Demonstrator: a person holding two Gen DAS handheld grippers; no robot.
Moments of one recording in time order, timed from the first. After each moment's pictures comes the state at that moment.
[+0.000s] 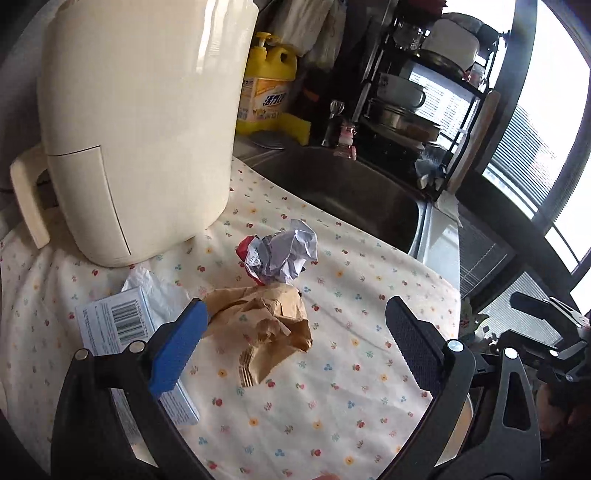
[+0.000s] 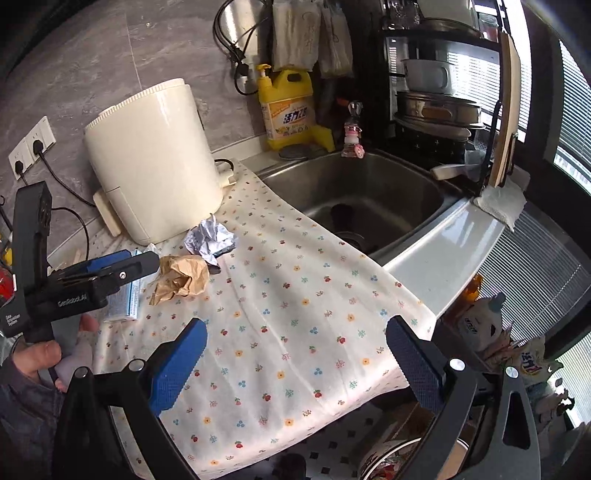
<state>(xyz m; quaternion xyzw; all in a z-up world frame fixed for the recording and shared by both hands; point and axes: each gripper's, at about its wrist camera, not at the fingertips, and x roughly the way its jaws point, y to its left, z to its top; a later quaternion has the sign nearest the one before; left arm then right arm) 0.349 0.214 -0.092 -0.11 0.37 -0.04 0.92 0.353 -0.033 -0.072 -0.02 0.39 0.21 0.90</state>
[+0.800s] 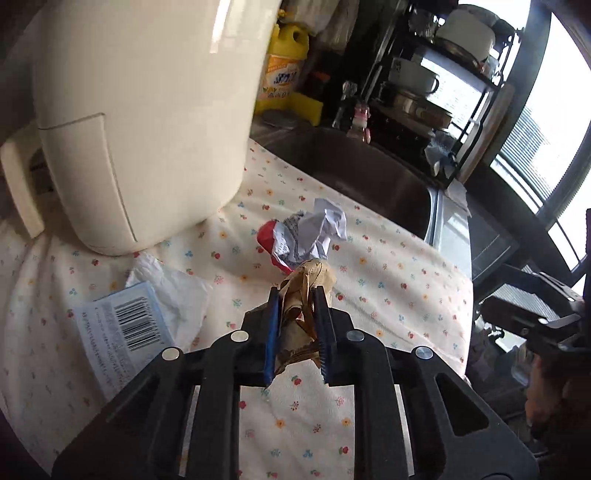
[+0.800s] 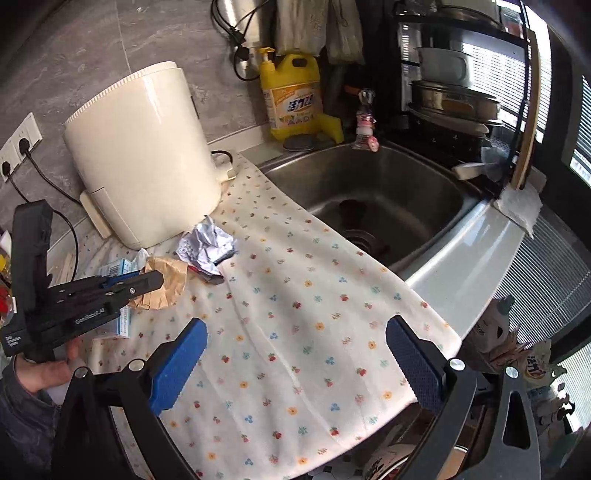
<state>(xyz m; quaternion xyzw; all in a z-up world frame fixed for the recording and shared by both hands) 0.347 0.240 -0.098 -0.13 0.39 -0.04 0.91 0.392 0.017 -0.079 -0.03 0.41 0.23 0.88</state>
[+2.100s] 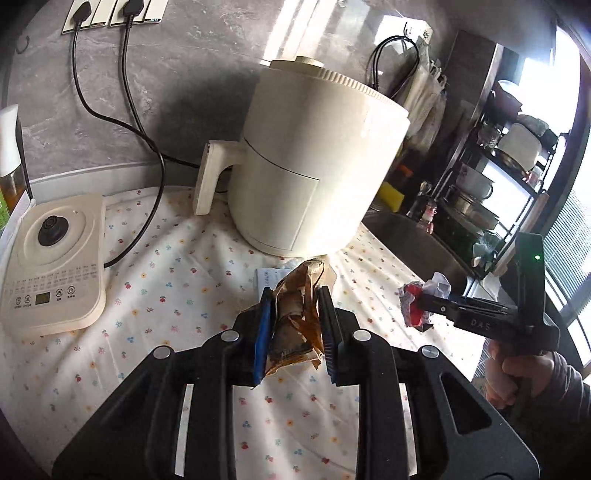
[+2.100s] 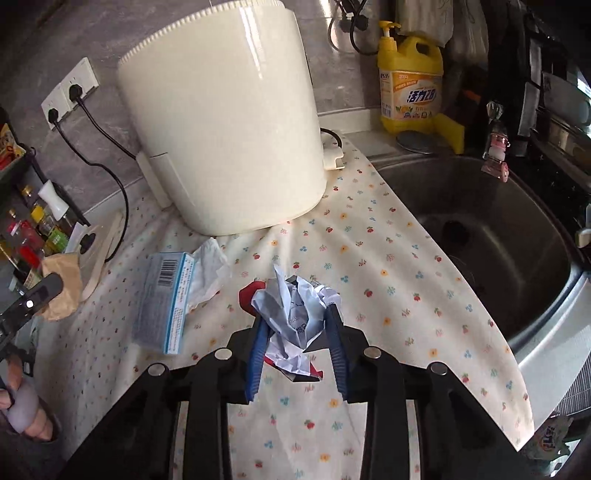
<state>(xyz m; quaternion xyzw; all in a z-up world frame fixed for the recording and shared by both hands) 0.212 0.286 -0.049 -0.21 0.28 0.13 0.93 0.410 0.086 -0.084 -0.07 0.42 0.38 0.82</state>
